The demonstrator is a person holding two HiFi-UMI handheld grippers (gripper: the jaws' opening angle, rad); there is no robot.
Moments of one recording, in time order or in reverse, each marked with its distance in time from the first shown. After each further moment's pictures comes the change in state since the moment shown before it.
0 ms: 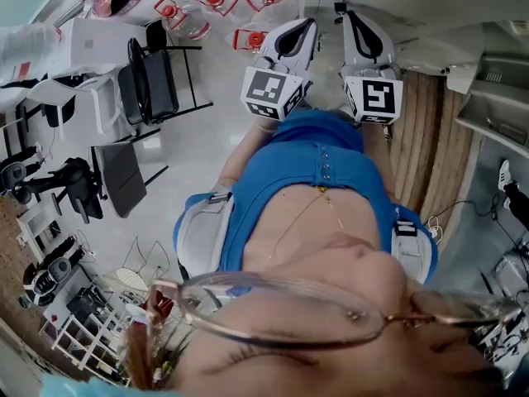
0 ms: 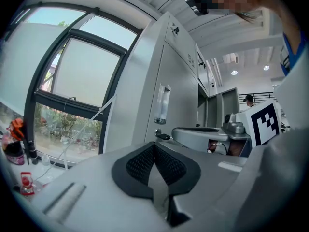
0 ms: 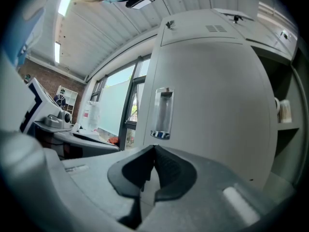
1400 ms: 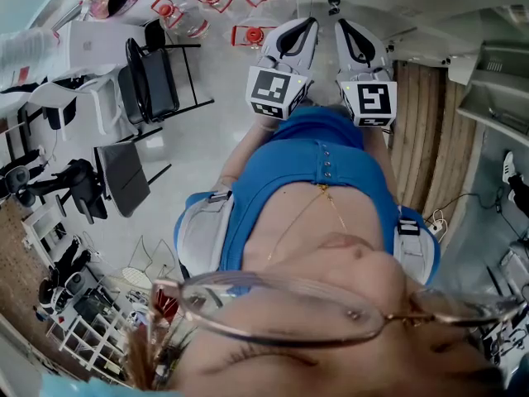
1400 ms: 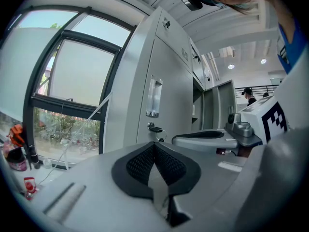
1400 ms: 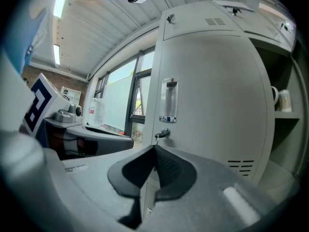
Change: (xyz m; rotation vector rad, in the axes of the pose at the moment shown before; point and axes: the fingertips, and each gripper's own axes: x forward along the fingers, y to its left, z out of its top) left arm 0.001 -0.015 -0.015 0.051 0.044 -0.007; right arm -0.020 0.018 -0.028 0.032 0.085 0.057
